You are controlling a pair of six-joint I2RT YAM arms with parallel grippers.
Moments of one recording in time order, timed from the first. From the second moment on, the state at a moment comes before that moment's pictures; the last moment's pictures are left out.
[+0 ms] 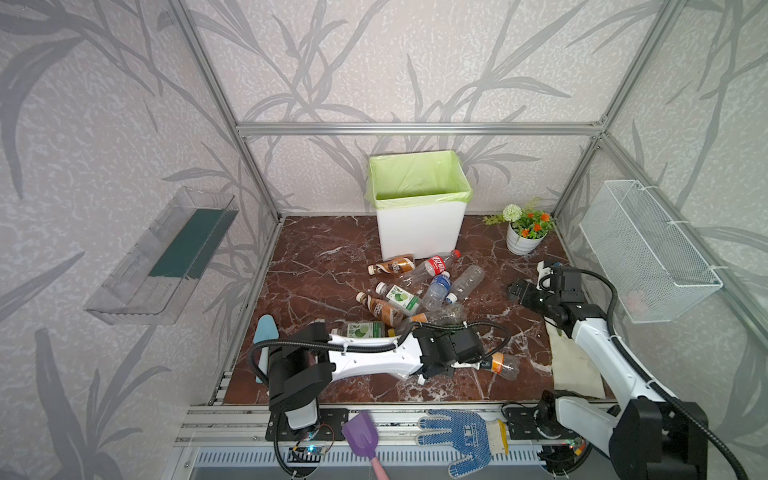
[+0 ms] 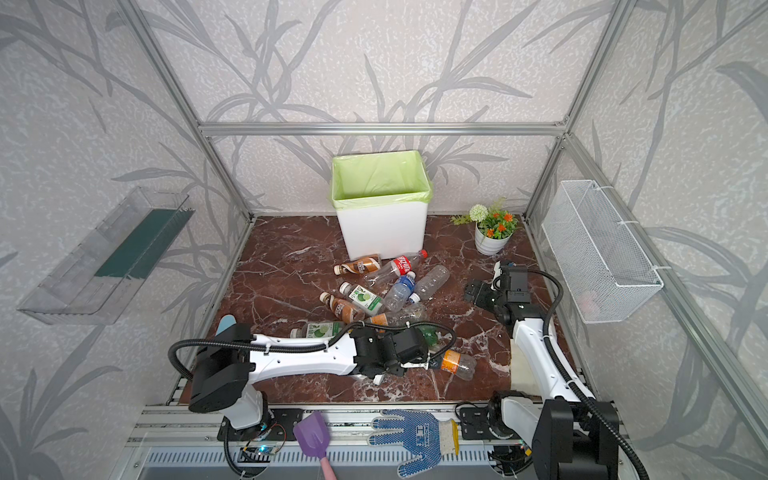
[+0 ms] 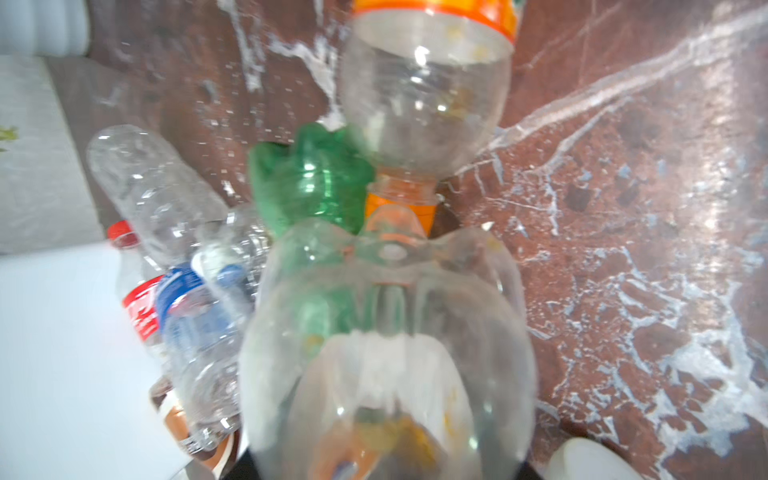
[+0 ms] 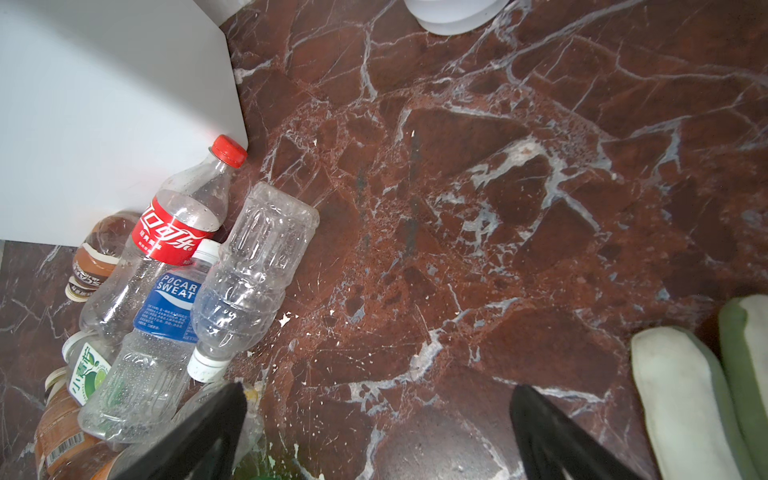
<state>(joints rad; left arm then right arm) -1.28 1.68 1.17 -0.55 -0.40 0.62 -0.05 1.11 0.68 -0.39 -0.21 0.40</state>
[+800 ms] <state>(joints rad) -0.68 1.32 1.65 0.13 -0.33 0.42 -0.05 1.04 0.70 -0.37 -0.24 0.40</state>
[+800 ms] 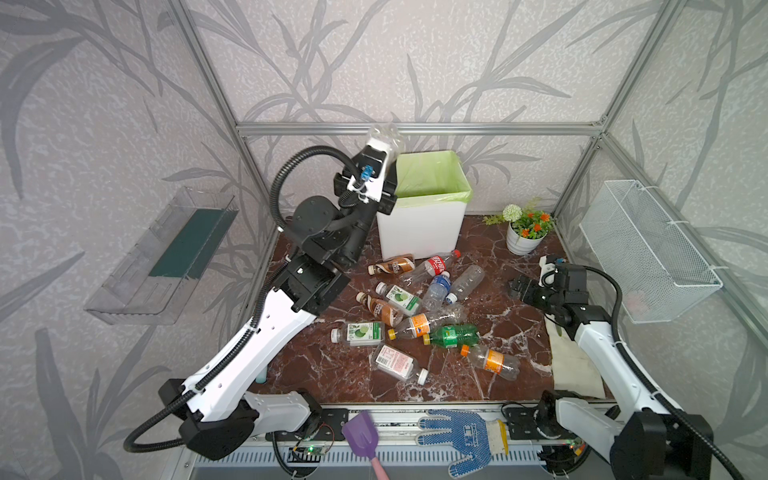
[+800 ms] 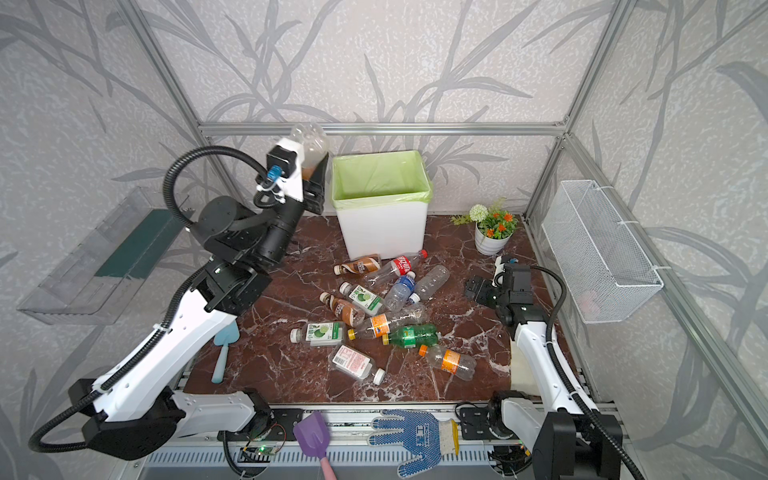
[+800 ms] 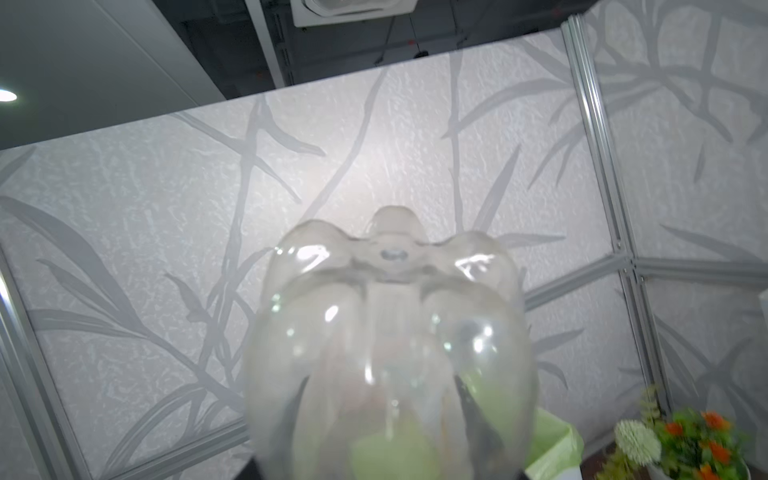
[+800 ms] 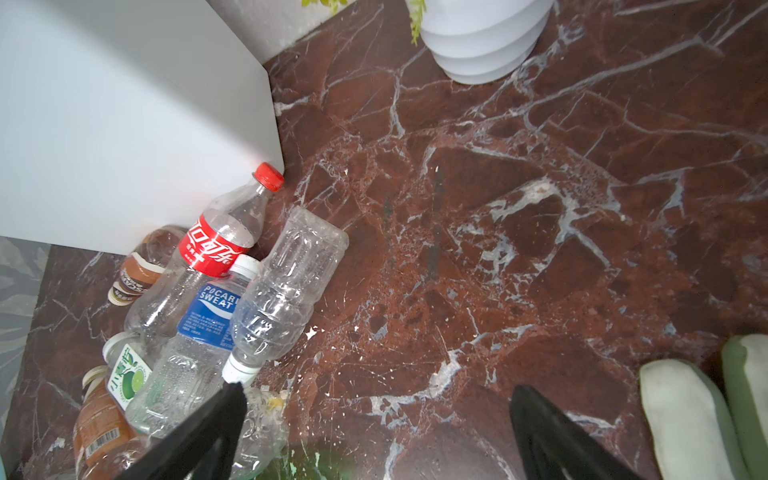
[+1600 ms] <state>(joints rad) -0.44 1.56 1.83 0.08 -0.09 -0.09 -0.03 0.94 0.74 -0.53 -0.20 0.46</state>
